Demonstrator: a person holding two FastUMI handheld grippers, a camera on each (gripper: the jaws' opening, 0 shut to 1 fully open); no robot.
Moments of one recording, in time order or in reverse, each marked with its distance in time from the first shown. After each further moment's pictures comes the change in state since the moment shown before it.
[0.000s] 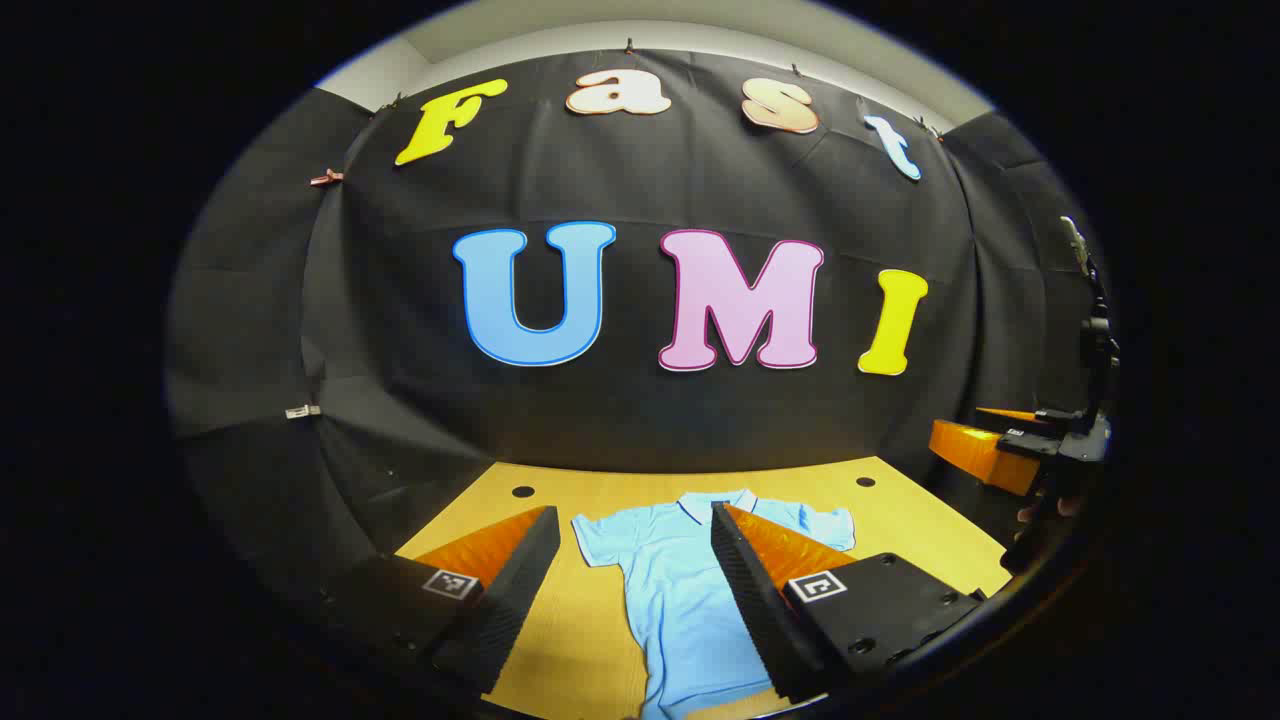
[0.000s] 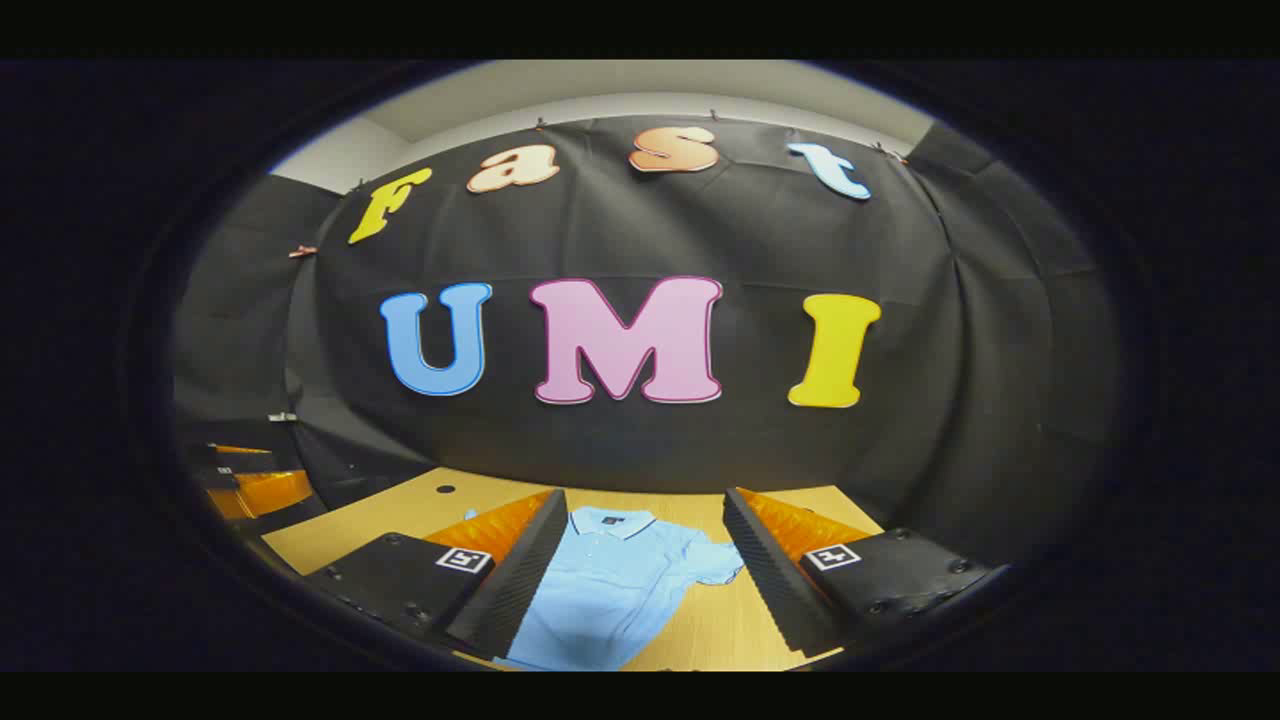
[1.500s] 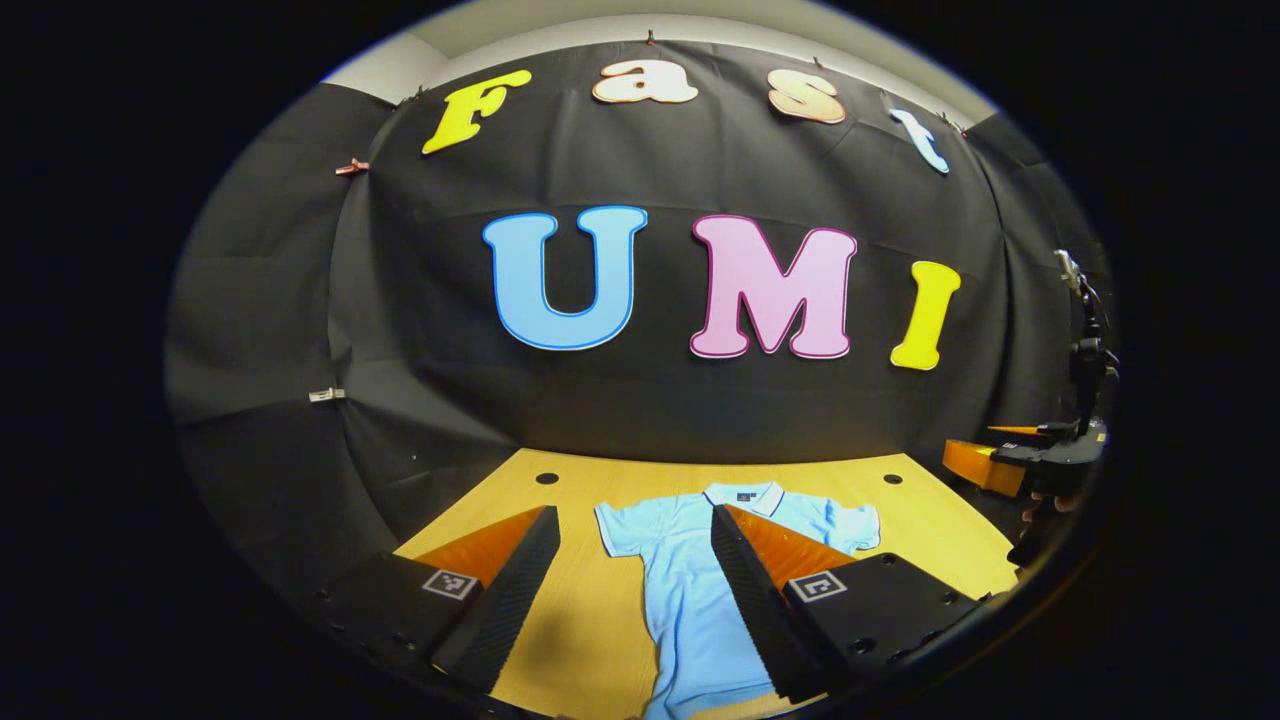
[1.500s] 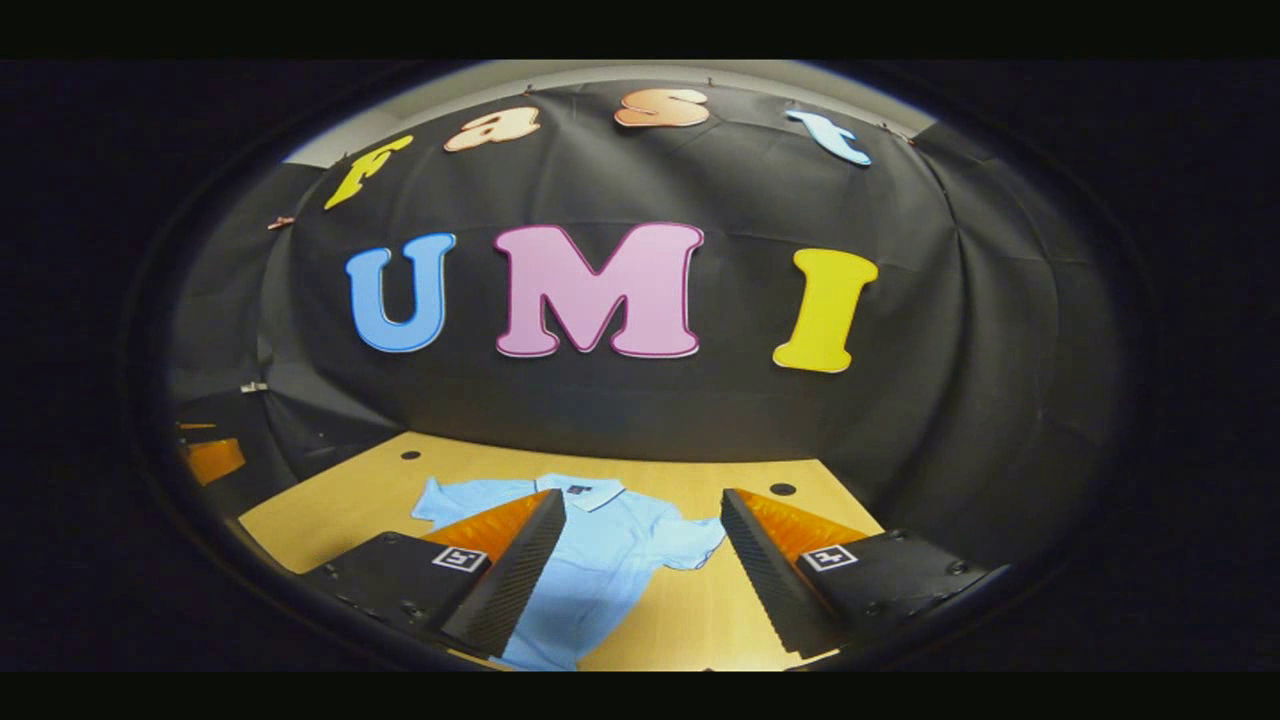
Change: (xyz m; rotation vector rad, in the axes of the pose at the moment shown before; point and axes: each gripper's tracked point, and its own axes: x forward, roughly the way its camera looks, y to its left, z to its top) left arm 0.020 0.016 -0.020 -0.020 0.031 0.084; right arm 0.042 -0.053 -0.063 -0.032 0.171 -0.068
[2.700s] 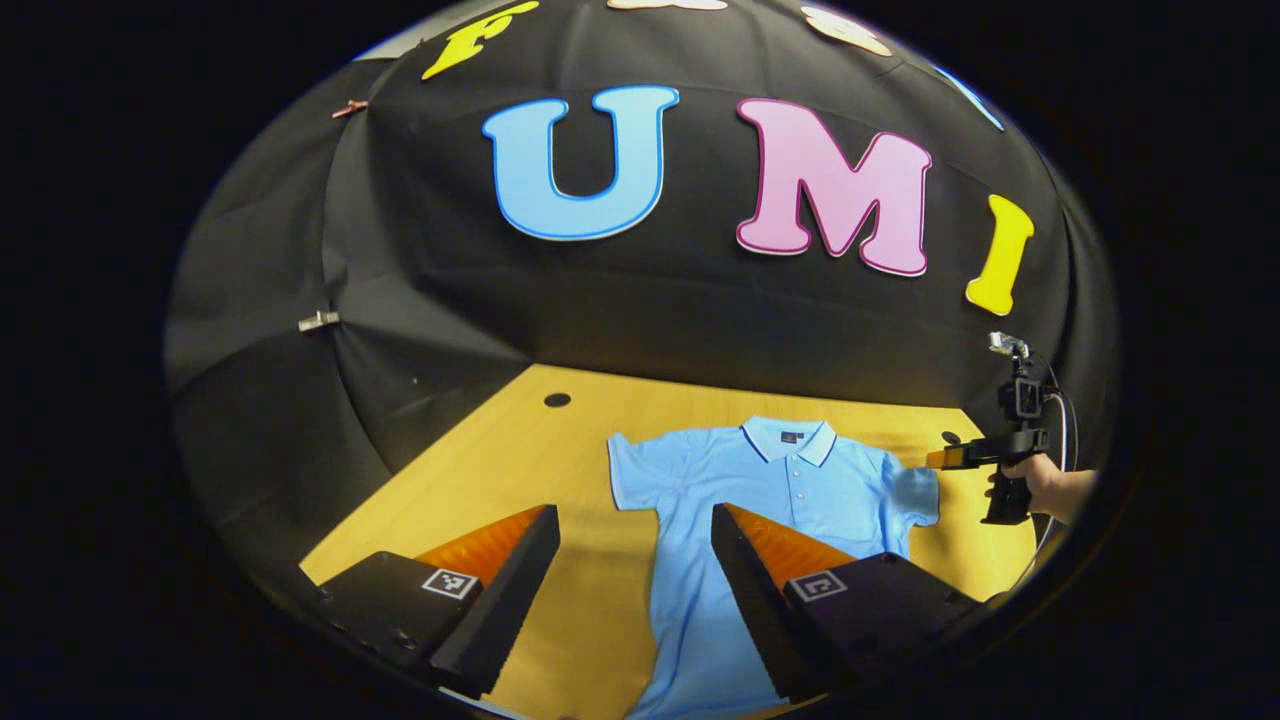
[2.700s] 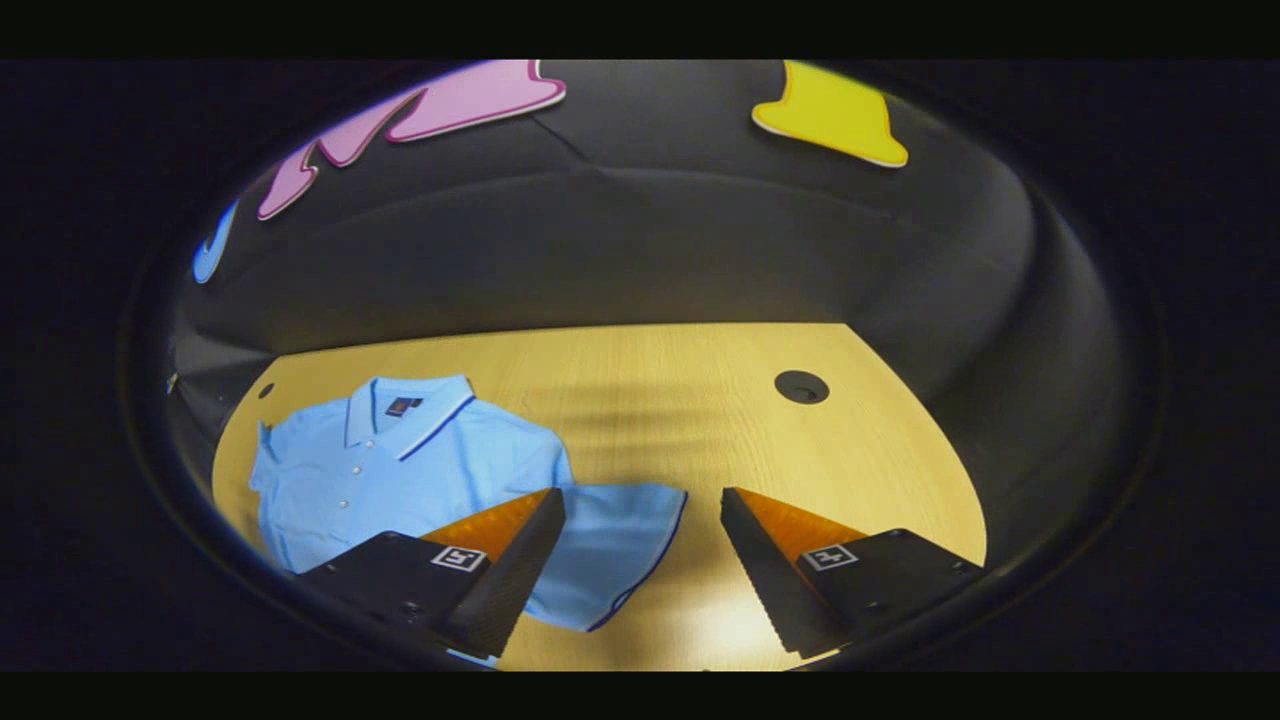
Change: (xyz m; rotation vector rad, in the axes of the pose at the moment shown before) left arm 0.109 -0.007 -0.089 -0.052 0.269 0.101; right arm 0.267 -0.103 -0.211 0.099 0.536 -0.077
